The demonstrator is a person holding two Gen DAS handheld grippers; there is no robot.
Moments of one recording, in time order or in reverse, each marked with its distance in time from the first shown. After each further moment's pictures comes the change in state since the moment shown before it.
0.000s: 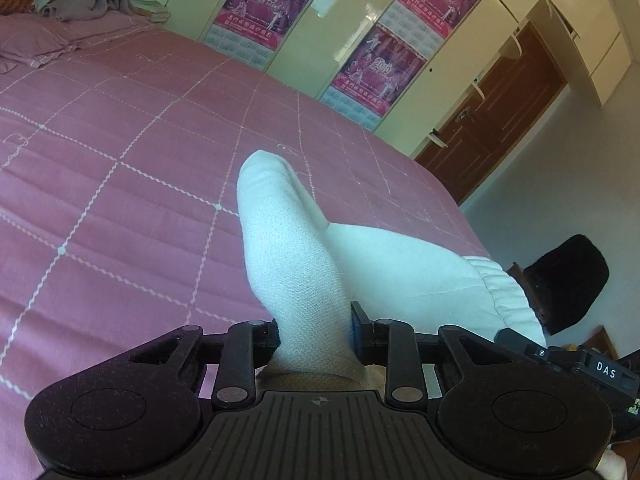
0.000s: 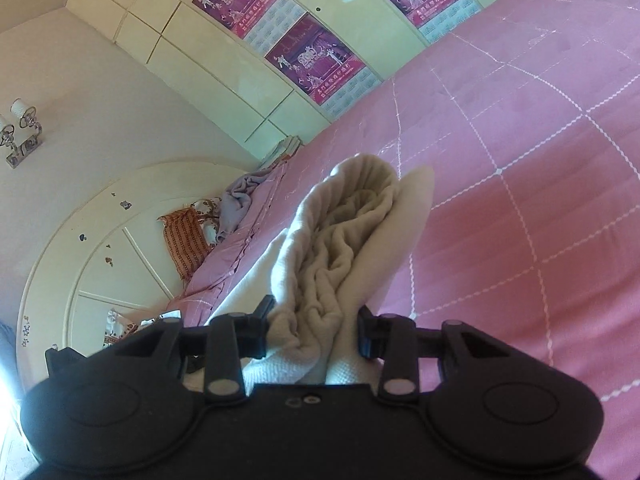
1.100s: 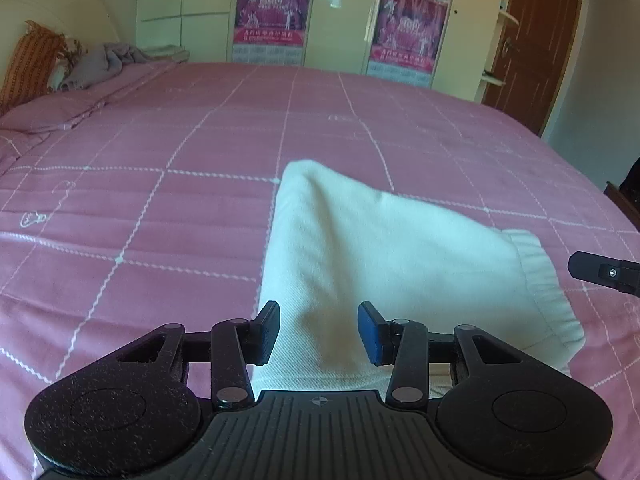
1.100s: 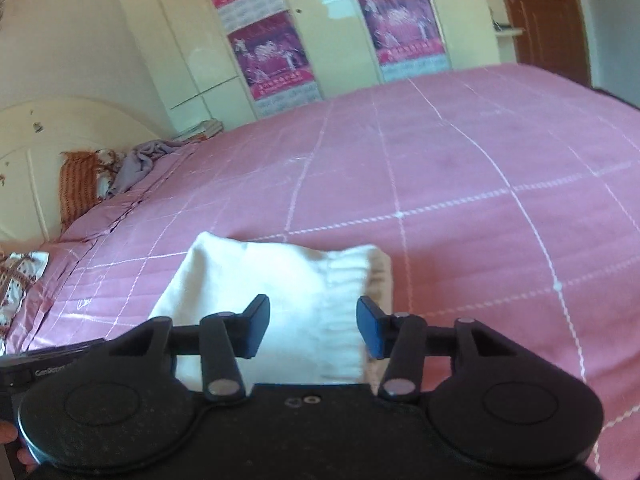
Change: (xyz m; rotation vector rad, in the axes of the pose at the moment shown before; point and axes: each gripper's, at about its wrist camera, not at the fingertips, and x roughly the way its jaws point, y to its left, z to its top) left arm 0.021 -0.038 -0.062 0.259 0.034 0.338; right arm 0.014 -0.001 -0.035 -0.362 -0.027 -0.360
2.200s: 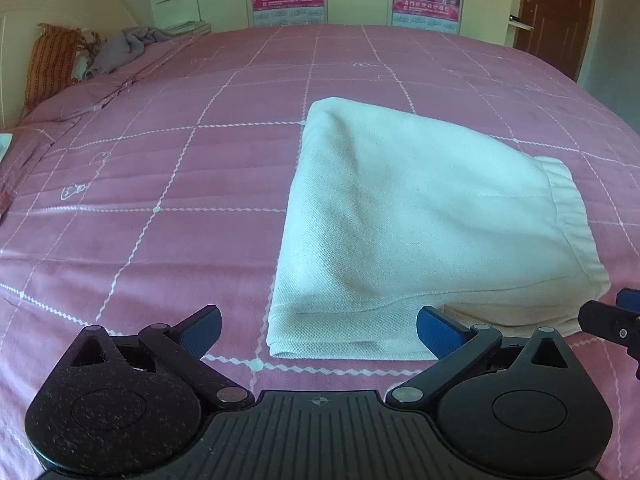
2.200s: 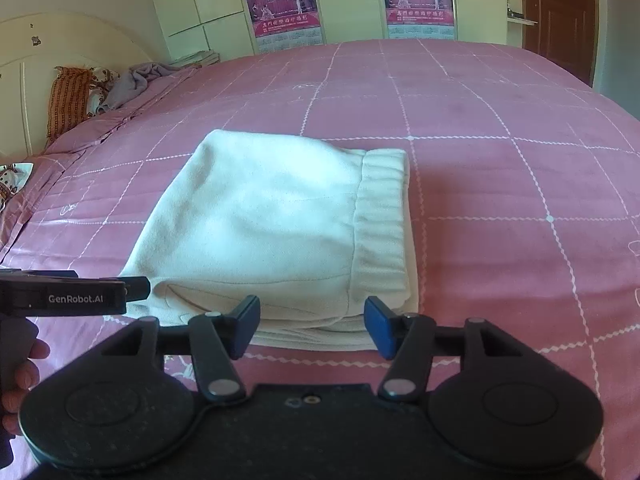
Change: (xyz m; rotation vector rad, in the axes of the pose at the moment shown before) left arm -0.022 -0.023 -0.025 0.077 0.110 0.161; right arm -0.009 0.045 -0.050 -0.074 0.174 -0.111
